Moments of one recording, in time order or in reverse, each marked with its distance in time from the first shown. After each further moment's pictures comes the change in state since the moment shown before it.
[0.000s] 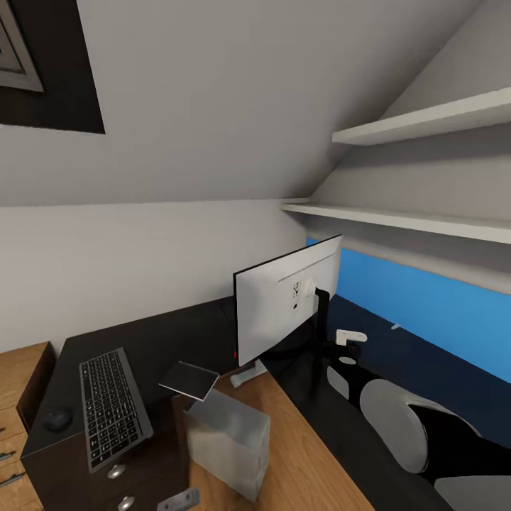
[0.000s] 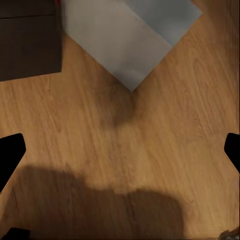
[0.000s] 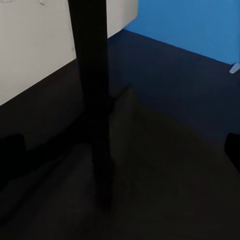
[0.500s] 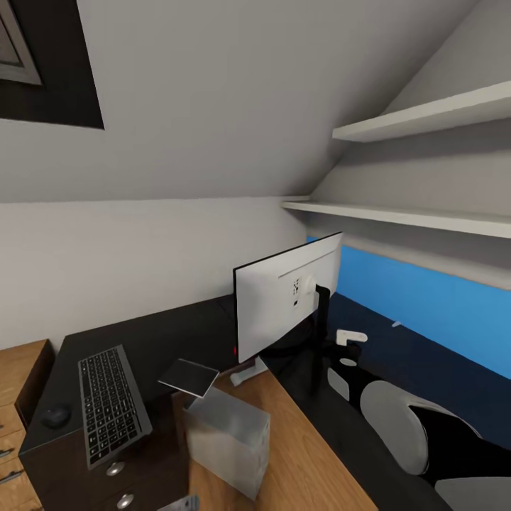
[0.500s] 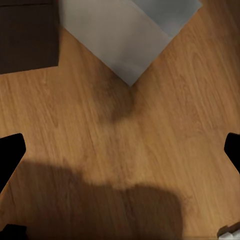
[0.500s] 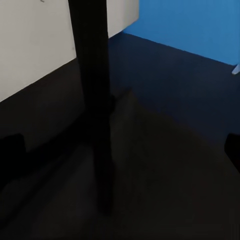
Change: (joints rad) left arm 0.030 0.007 0.000 -0.036 0.004 0.005 0.002; right arm 0.005 -0.002 0.000 0.002 -0.002 -0.037 0.008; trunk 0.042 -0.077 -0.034
